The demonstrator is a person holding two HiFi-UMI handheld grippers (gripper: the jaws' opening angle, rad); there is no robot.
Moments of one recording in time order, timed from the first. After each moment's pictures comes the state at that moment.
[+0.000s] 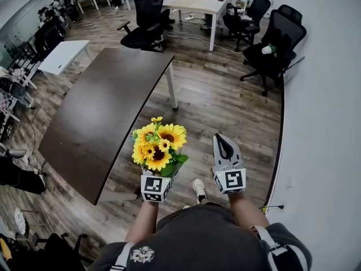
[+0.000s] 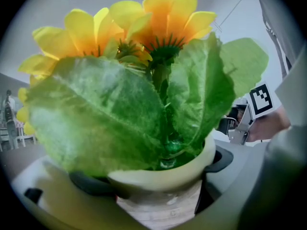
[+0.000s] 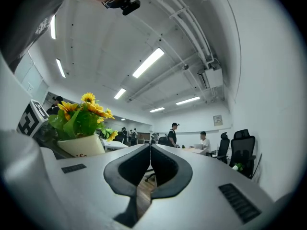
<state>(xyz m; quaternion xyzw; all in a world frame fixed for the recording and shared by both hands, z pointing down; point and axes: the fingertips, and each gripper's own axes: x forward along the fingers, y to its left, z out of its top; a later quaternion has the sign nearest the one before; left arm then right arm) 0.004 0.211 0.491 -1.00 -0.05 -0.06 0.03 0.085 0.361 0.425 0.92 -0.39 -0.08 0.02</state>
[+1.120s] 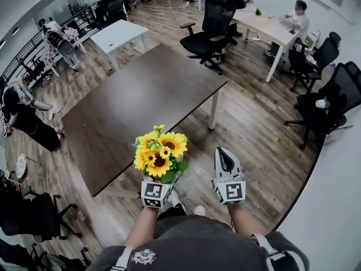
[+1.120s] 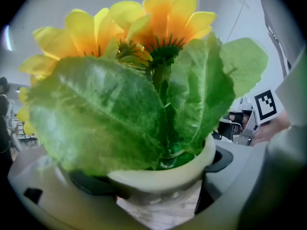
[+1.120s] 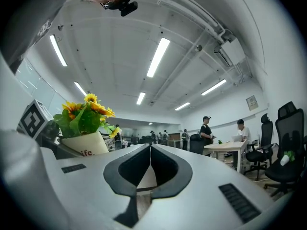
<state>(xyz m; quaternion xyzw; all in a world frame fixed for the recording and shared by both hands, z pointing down) 0.066 0.077 0.514 -0.98 0.15 -0.08 0.03 0.198 0.197 0.464 0.82 -0.57 -0.07 -0.01</state>
